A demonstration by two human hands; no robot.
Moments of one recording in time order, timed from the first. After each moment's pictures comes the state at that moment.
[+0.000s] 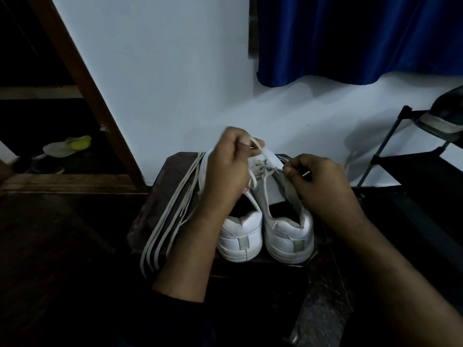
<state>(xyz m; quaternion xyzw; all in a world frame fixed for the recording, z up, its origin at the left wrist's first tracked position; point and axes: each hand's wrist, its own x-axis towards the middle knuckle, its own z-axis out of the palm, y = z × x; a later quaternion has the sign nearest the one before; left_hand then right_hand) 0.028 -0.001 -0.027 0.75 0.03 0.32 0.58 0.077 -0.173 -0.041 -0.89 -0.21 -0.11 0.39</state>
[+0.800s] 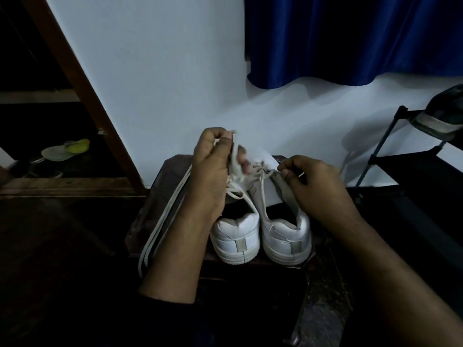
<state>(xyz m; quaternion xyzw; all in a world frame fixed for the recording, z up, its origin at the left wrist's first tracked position) 0.021 0.003 -0.016 0.57 0.05 0.25 0.78 0.077 -0.172 -0.042 -0.89 -0.22 -0.11 0.38</state>
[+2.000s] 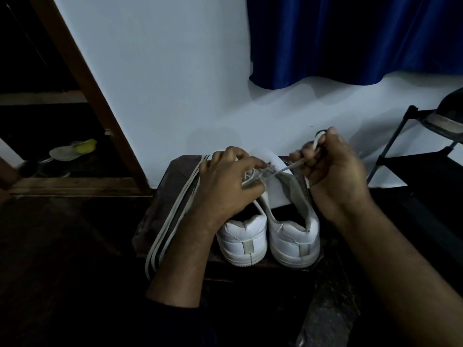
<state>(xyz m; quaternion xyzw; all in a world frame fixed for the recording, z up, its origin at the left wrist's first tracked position) 0.018 0.025 -0.040 0.95 0.02 0.20 0.23 0.078 -0.154 -0.022 -0.45 -0.12 0.07 0.88</state>
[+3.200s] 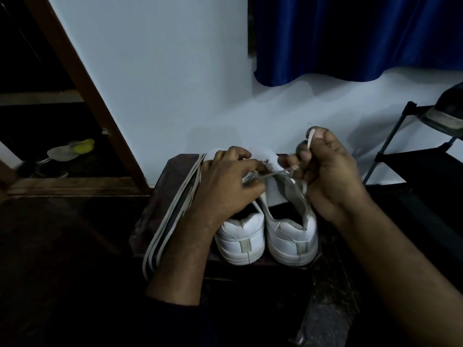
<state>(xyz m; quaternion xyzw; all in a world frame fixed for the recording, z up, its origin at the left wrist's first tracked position) 0.021 0.020 -0.040 0.96 0.01 0.18 0.22 0.076 -0.153 -0.022 -0.45 -0.13 0.11 0.88</state>
